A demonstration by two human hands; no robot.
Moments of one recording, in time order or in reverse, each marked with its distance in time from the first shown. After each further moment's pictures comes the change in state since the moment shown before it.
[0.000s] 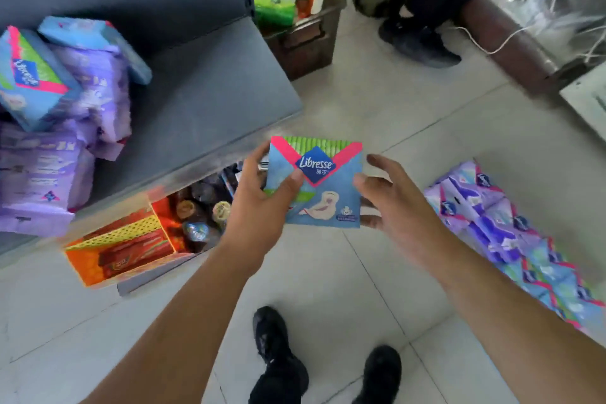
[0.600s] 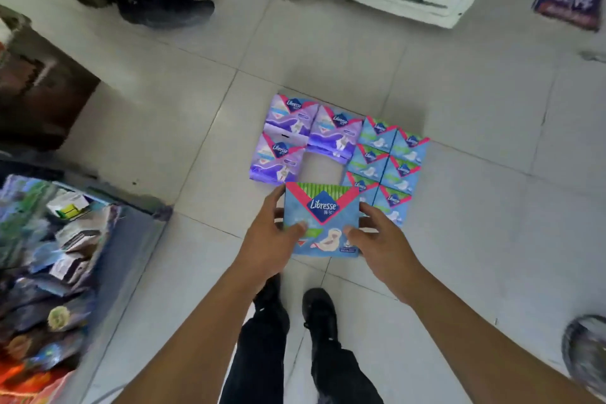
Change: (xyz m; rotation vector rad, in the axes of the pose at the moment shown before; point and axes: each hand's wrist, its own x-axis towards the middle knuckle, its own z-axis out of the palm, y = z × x) left_hand -0.083 -0.148 0.330 0.642 -0.679 -0.189; right_hand -0.172 0.153 -0.310 0.219 0.627 0.185
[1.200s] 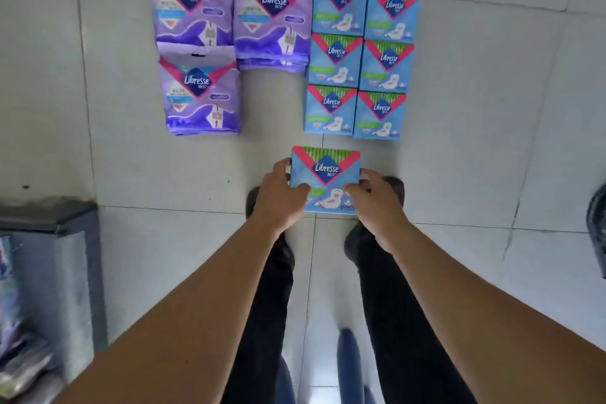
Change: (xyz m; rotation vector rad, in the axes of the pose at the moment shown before) left_hand 0.183 -0.139 0.118 0.486 -0.238 -0.241; right_hand 0.155 0.187 -0.029 -0.007 0.303 0.387
